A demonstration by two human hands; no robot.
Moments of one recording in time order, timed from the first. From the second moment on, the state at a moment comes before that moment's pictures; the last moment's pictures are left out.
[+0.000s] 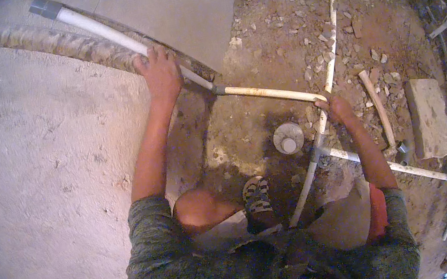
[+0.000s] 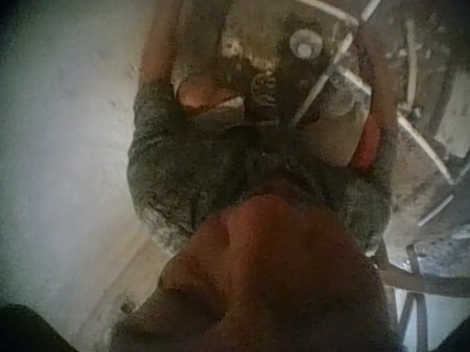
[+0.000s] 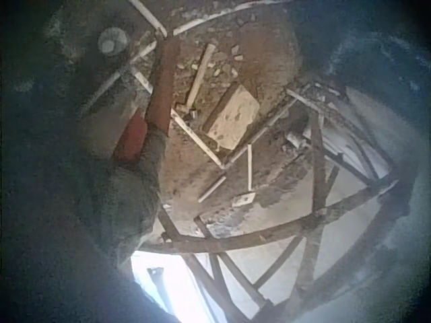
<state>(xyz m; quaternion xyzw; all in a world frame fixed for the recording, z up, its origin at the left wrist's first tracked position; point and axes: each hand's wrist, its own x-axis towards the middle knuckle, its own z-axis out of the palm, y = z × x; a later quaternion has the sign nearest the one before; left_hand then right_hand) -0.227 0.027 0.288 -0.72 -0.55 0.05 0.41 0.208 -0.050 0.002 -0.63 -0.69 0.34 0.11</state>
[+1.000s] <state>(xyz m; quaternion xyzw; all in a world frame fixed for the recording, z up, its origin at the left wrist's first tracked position) -0.268 0.035 0.318 -0.78 -0.44 0.27 0.35 0.186 -0.055 0.043 -0.61 -0.73 0.31 0.08</state>
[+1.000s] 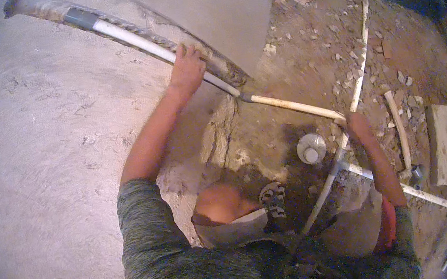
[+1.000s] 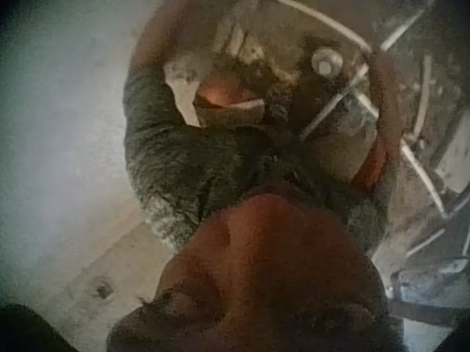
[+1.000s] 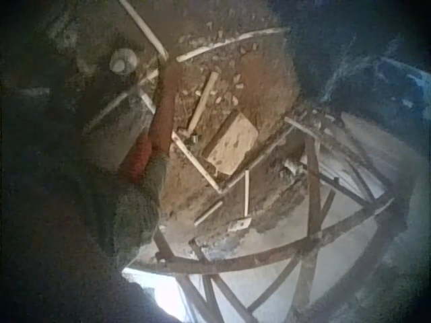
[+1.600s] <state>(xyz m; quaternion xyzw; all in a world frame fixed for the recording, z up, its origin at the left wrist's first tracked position) -0.290 0.040 0.305 -0.79 -0.47 0.21 0.33 0.203 -0.059 0.015 -0.64 -0.68 0.32 0.14</state>
